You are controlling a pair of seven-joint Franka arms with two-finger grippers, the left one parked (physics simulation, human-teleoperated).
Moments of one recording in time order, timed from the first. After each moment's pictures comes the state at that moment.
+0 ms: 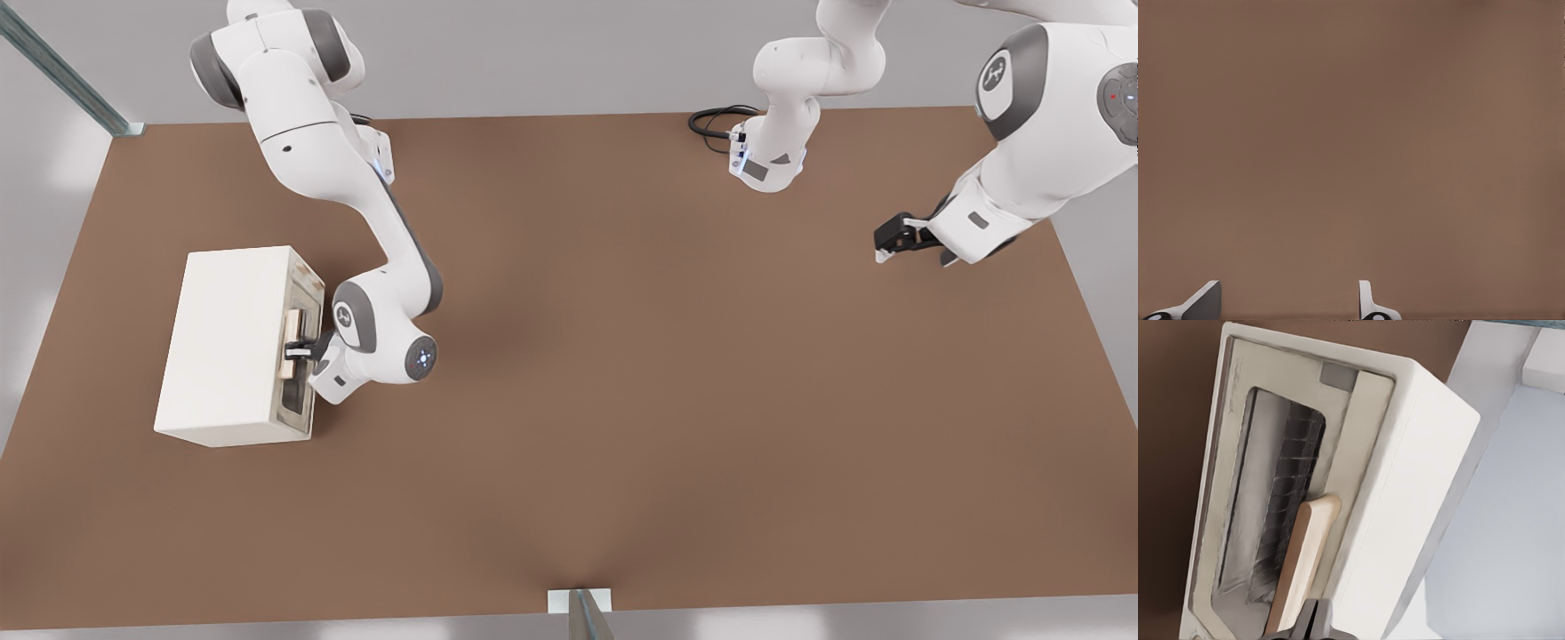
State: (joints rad) arm 0.47 0.50 -0.09 -1.70 -0.73 1.44 0.39
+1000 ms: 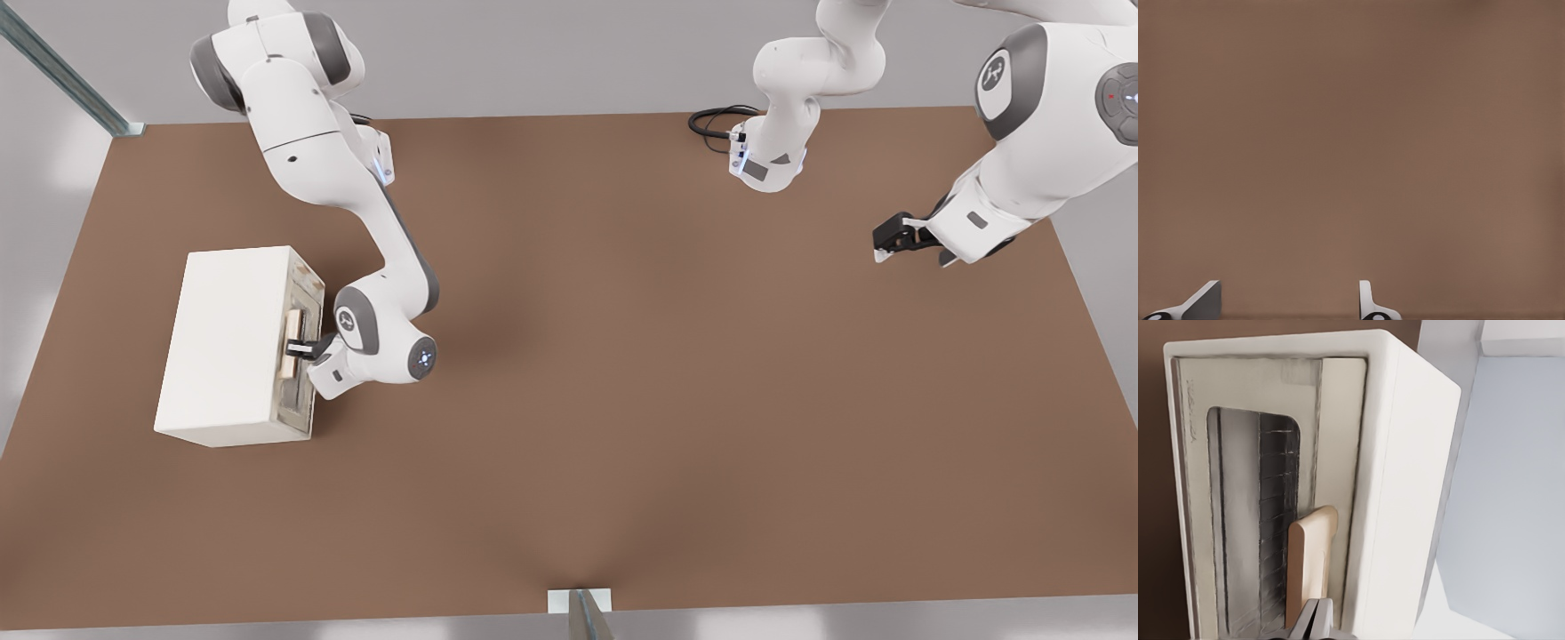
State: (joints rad) arm 0.47 0.52 -0.10 -1.76 -0.76 1.49 0.64
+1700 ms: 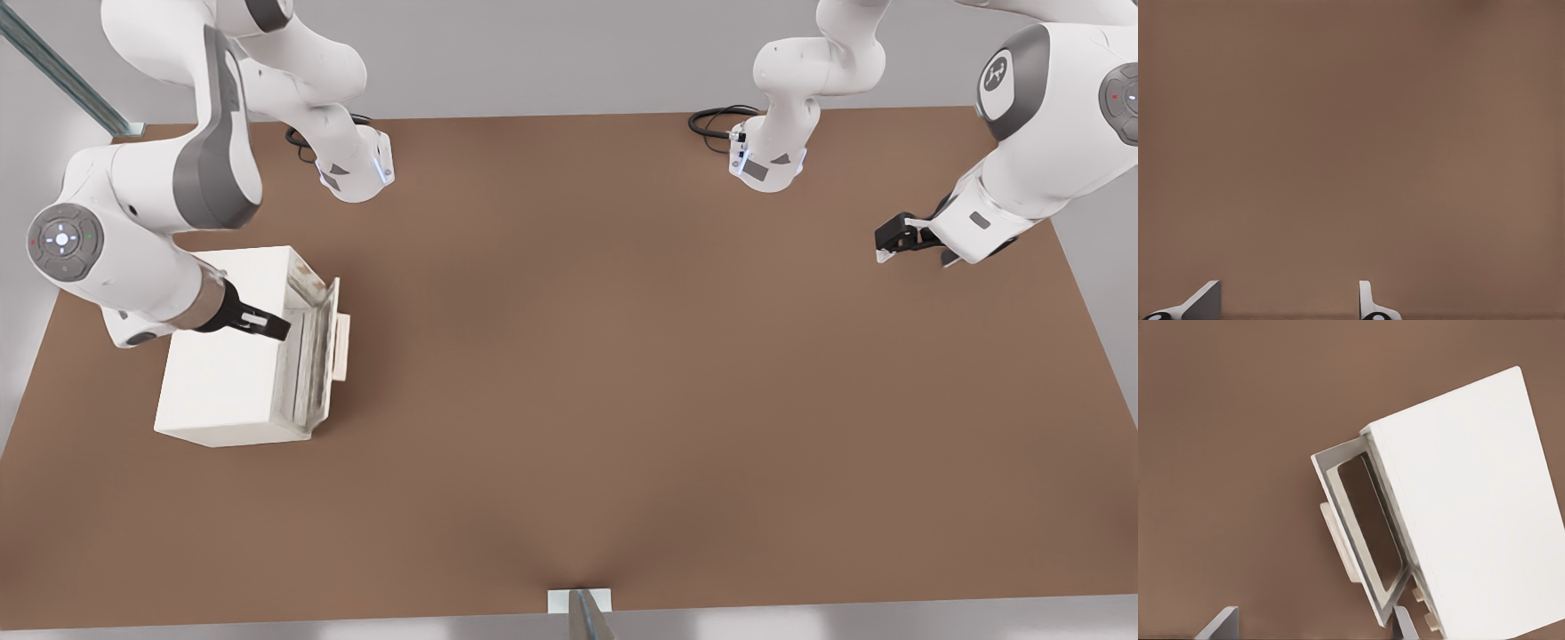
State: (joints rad) arm 0.20 0.20 -0.10 -1.41 0.05 1.47 0.40
